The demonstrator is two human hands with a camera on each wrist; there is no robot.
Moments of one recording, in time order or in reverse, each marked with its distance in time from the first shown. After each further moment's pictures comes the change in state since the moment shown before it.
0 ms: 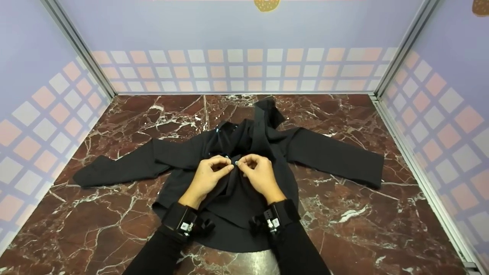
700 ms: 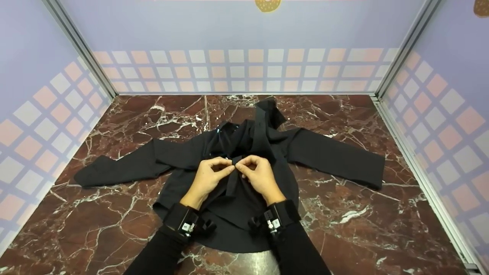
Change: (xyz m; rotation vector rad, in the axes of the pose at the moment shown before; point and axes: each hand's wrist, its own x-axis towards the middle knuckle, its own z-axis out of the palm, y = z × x) left_hand 0.000 0.001 0.001 -0.054 0.029 -0.047; right_hand 0.000 0.002 0.002 0.143 -0.067 0.094
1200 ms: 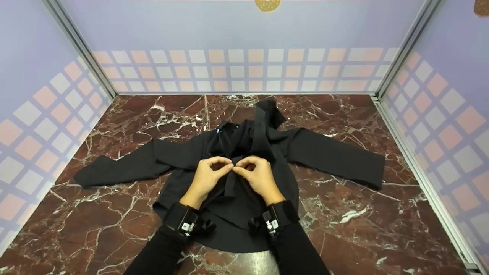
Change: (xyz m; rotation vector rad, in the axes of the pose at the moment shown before) left_hand 0.000 0.002 -0.002 0.001 0.011 -0.076; right_hand 0.001 0.002 0.001 -0.154 0.029 -0.115
